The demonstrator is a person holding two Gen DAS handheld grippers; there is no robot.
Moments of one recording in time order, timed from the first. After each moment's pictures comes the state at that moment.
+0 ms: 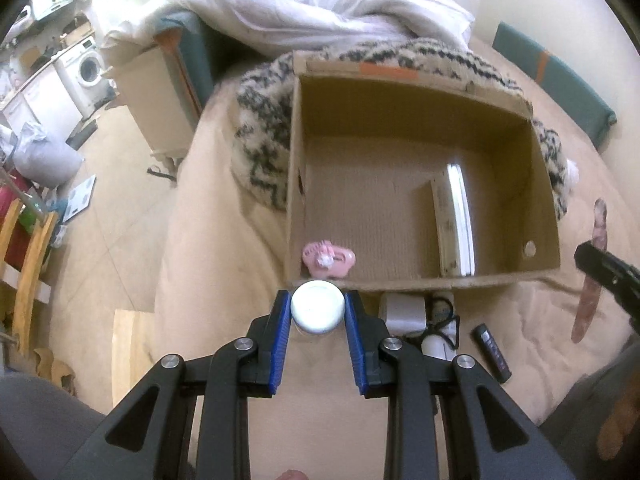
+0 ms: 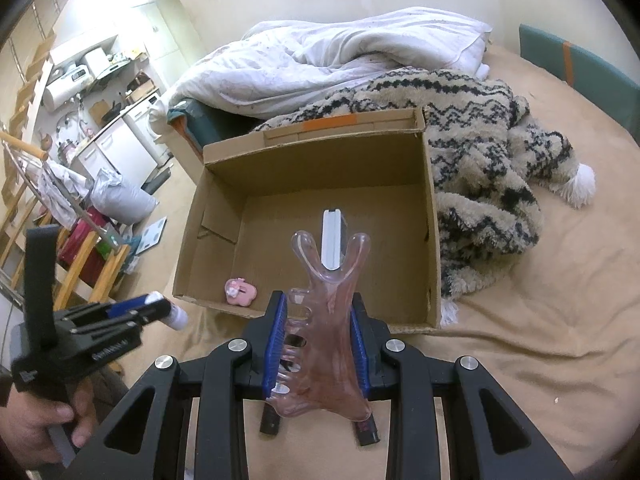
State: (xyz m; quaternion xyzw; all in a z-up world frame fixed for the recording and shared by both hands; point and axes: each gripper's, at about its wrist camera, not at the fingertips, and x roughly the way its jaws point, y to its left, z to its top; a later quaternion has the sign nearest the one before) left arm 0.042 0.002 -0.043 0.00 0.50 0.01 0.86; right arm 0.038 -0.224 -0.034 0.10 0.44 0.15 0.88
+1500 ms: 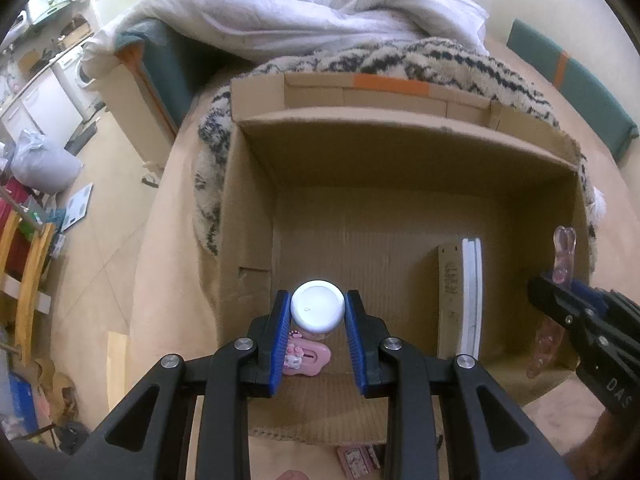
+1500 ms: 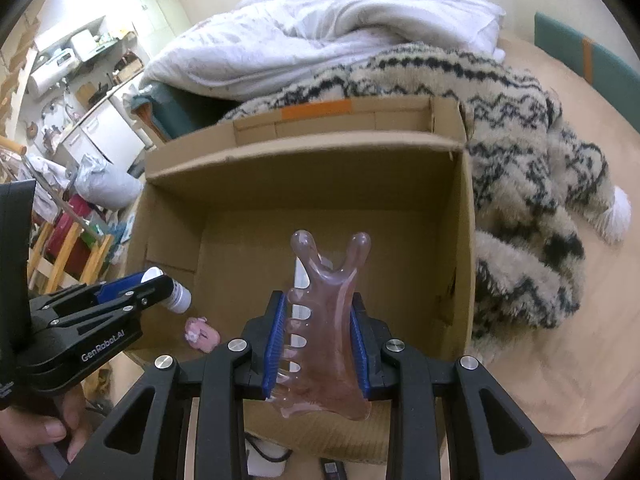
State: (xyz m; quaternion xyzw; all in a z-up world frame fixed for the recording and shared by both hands) left arm 0.150 -0.033 -0.066 0.01 0.52 0.02 0.86; right arm 0.144 -0.210 -0.077 0.08 0.49 0.15 0.85
